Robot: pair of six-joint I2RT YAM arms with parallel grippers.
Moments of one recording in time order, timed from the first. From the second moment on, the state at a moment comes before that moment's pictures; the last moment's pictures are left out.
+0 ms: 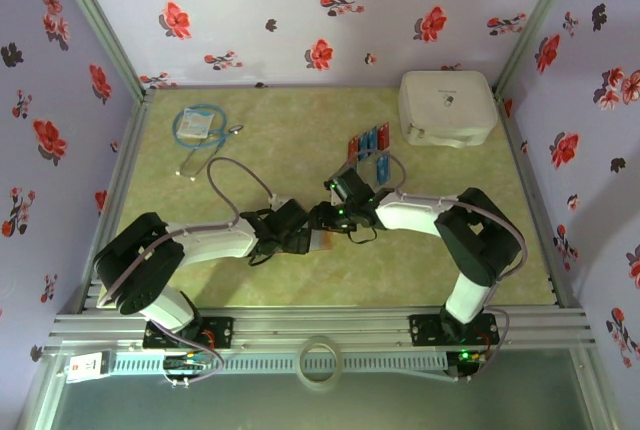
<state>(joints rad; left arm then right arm) -0.93 1.56 0.74 -0.37 -0.32 -0.70 0.77 1.72 0.90 -0.13 -0.35 0.75</state>
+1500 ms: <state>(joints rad) -0.94 1.56 0.74 -0.38 -0.32 -0.70 0.78 1.72 0.85 -0.04 -0.33 0.80</state>
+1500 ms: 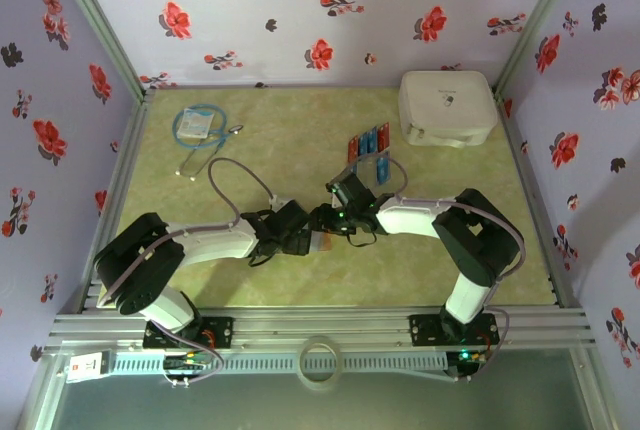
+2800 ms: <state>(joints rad) -0.90 1.36 0.73 -0.47 -0.44 -0.67 0.79 1.74 0.84 -0.02 -0.40 0.83</state>
